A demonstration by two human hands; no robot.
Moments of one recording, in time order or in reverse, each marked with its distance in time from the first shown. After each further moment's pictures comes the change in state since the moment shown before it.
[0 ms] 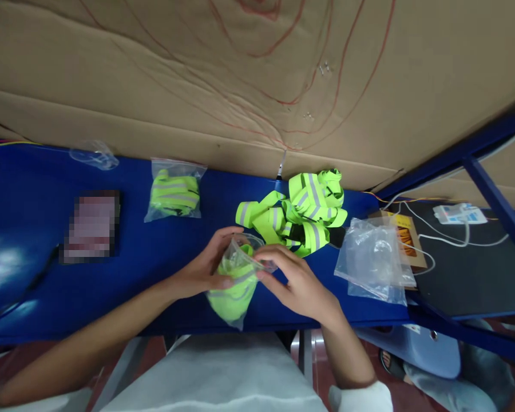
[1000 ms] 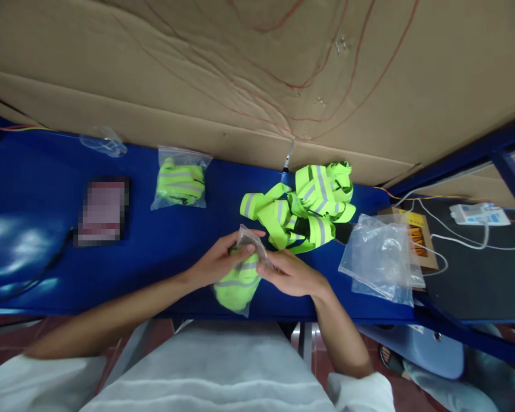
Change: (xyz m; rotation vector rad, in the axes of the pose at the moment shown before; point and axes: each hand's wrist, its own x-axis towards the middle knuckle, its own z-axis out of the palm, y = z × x) left_hand 0.017 -0.005 0.023 0.213 0.148 -0.136; right_hand 0.011 0.039 0.012 0.199 -0.347 0.127
